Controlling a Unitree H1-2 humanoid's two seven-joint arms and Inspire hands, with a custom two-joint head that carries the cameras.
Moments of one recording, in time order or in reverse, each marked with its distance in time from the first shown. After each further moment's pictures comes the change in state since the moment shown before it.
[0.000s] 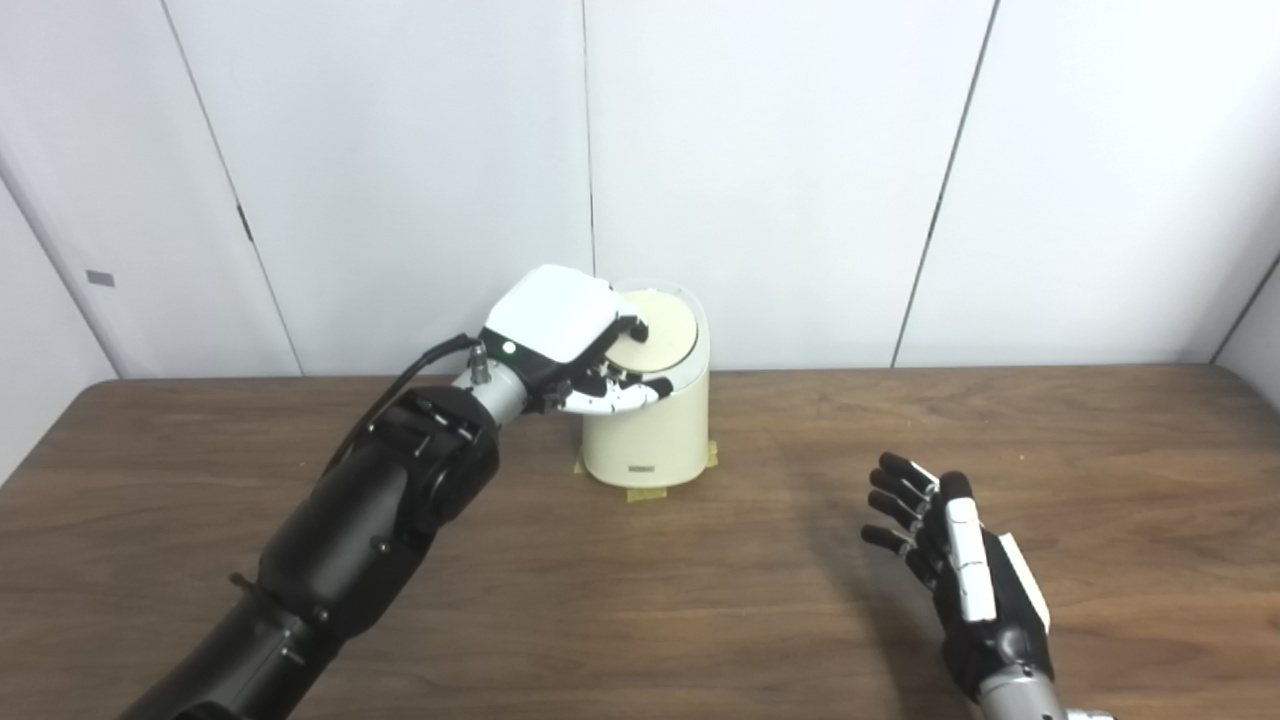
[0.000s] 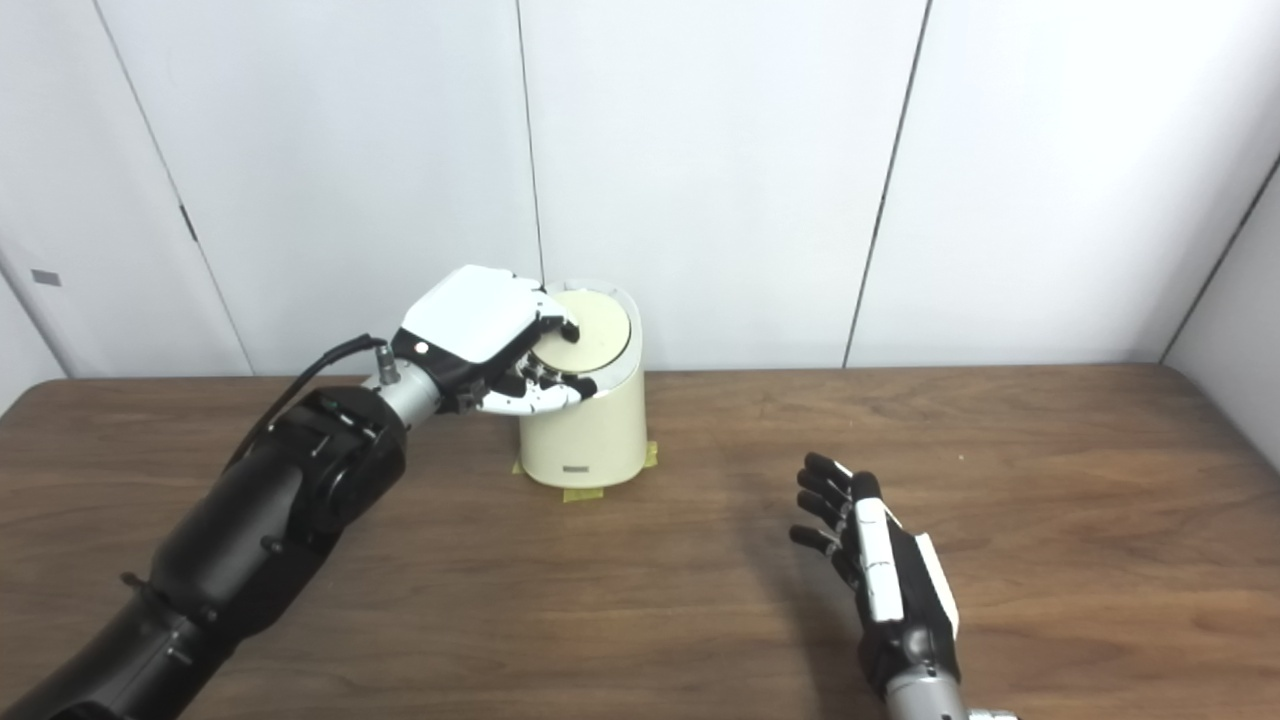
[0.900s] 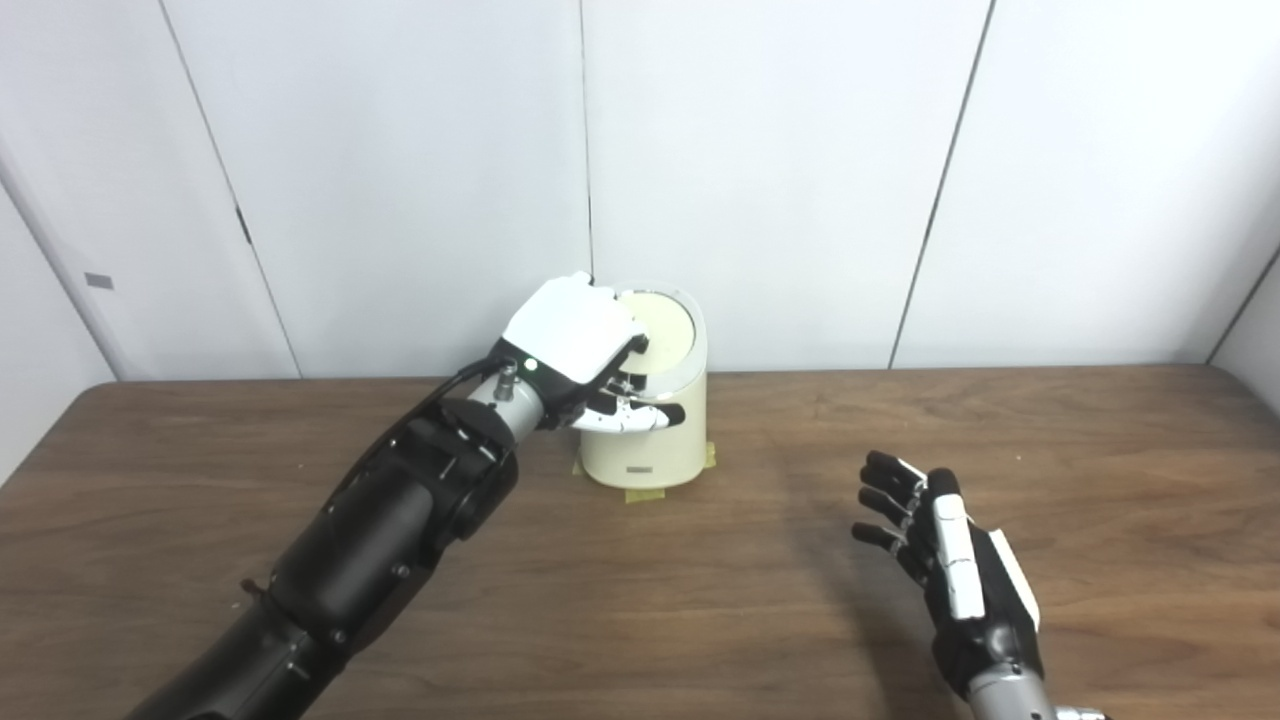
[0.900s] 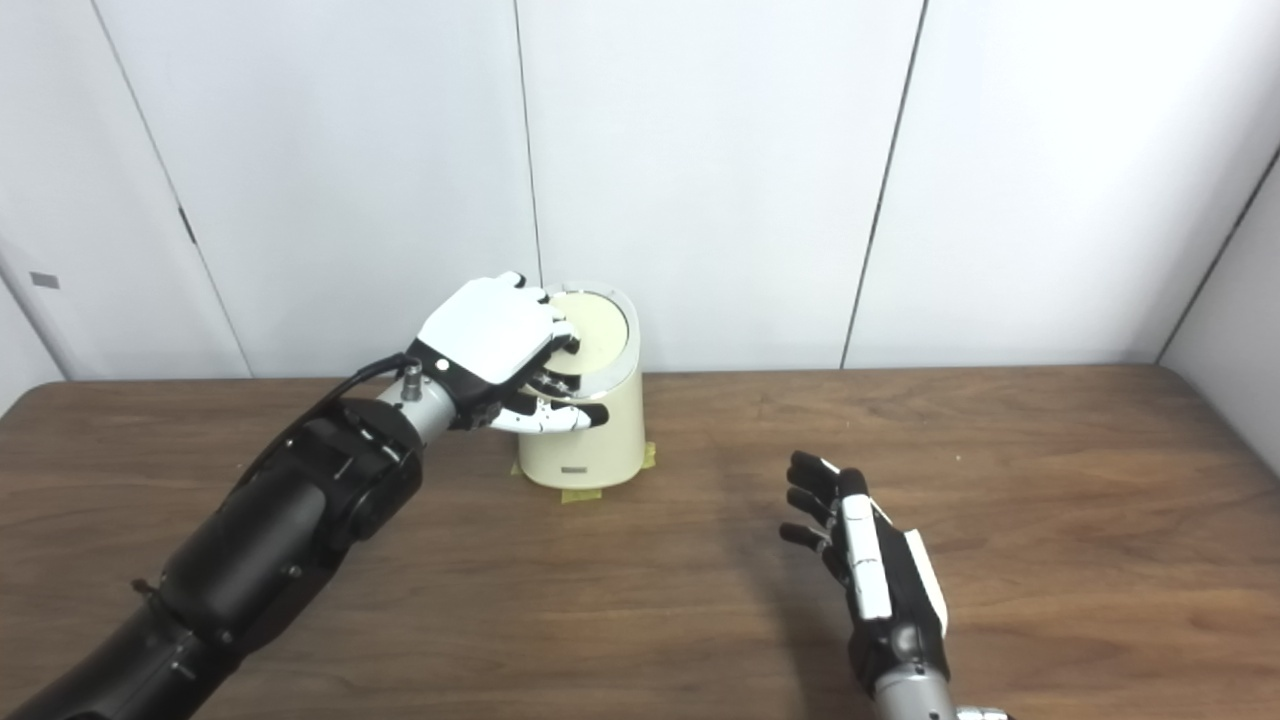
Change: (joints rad) left arm 0.001 0.001 -0.057 -0.072 0.164 0.026 -0.127; right arm -0.002 0.016 0.020 -0.018 -0.026 0.016 -0.017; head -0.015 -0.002
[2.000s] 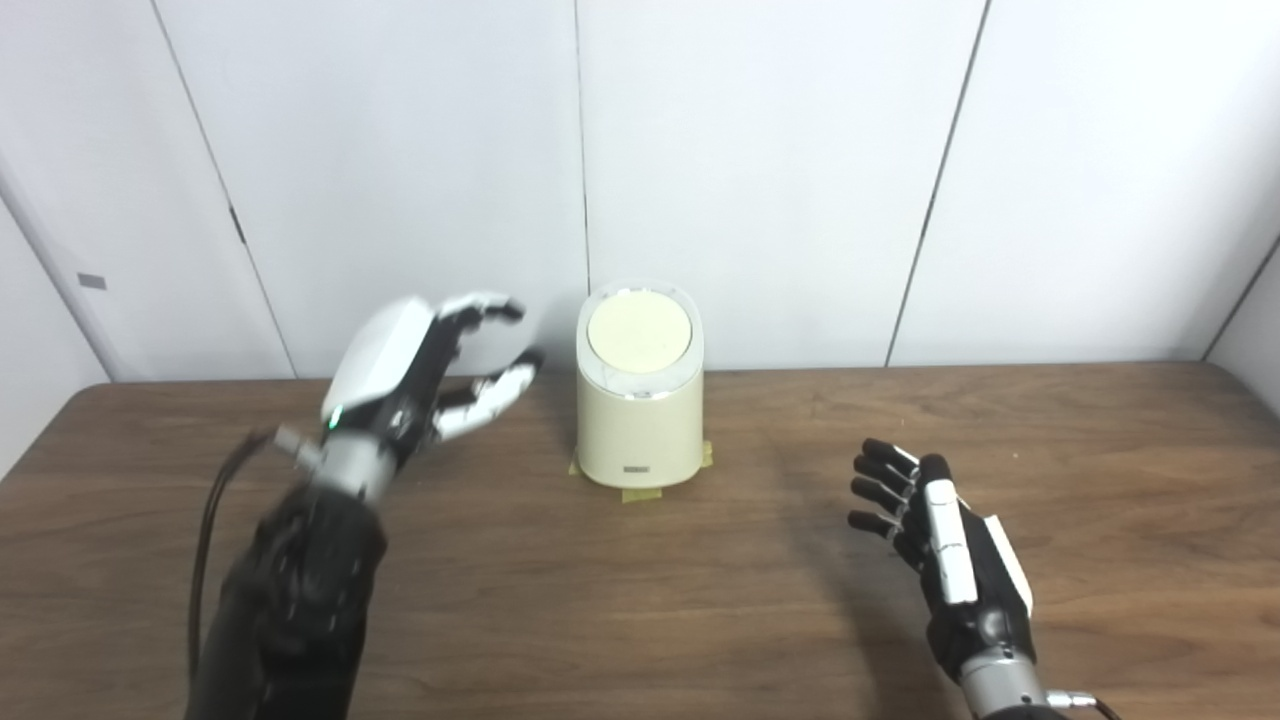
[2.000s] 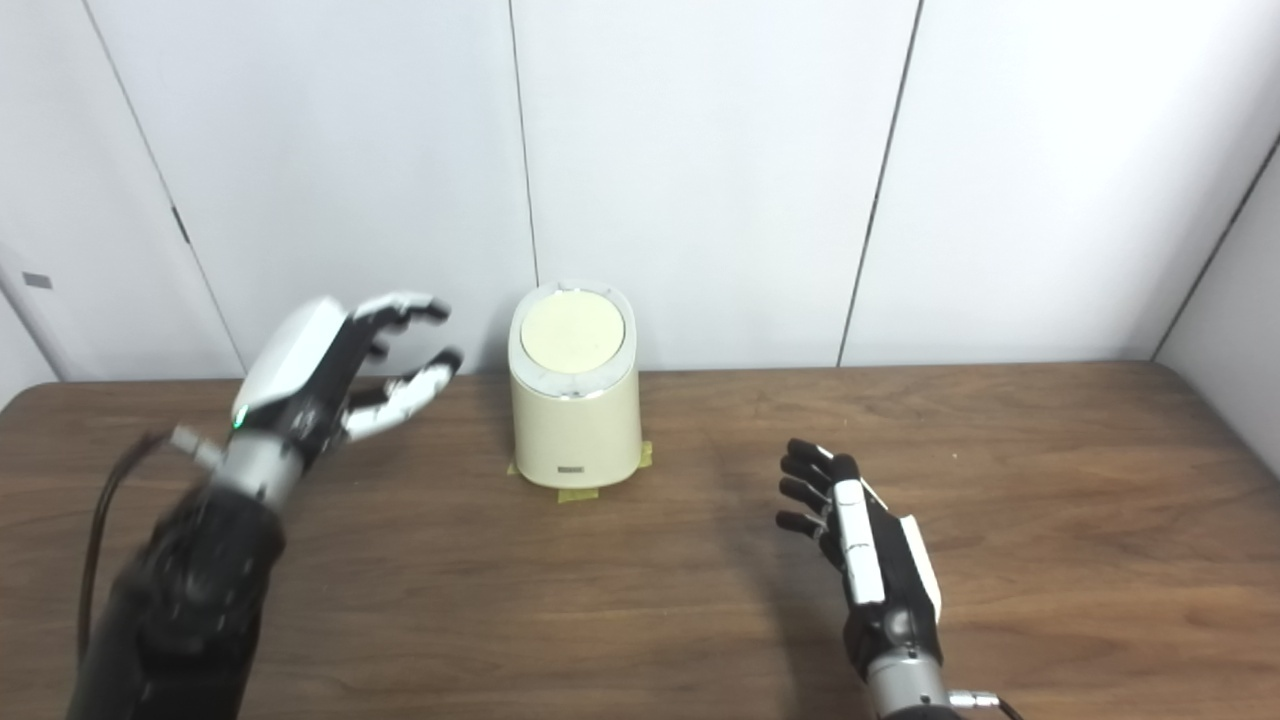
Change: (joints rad) left arm 0.375 -0.160 0.539 -0.321 -0.513 0.283 0.105; right arm -0.029 0.012 -0.001 0.015 -0.020 -0.002 -0.002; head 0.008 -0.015
